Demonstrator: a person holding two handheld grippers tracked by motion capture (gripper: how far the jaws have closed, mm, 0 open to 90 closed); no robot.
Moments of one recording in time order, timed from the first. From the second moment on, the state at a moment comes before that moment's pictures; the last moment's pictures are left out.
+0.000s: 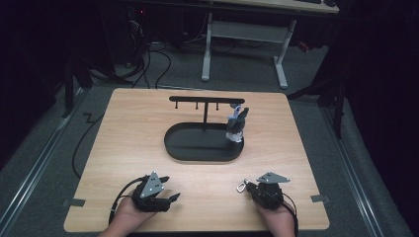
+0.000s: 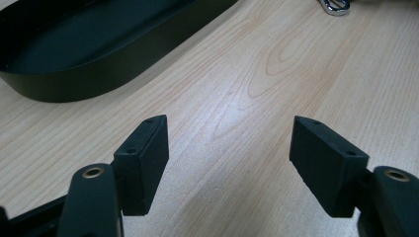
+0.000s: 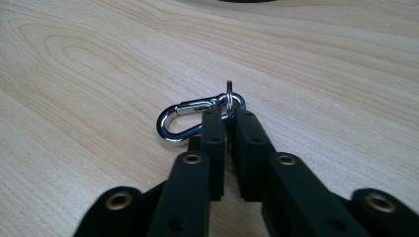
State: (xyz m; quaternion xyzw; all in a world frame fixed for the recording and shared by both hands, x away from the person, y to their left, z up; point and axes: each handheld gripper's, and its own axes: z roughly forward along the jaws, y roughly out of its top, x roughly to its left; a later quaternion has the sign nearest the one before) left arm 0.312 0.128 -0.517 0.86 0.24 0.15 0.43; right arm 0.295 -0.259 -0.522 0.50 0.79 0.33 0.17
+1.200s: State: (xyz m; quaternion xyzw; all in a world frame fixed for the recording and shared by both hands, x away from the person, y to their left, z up) left arm 0.314 0.131 -0.516 0.85 0.24 0.14 0.44; right arm 0.345 -0.252 -0.476 0.47 0.87 0.16 0.03
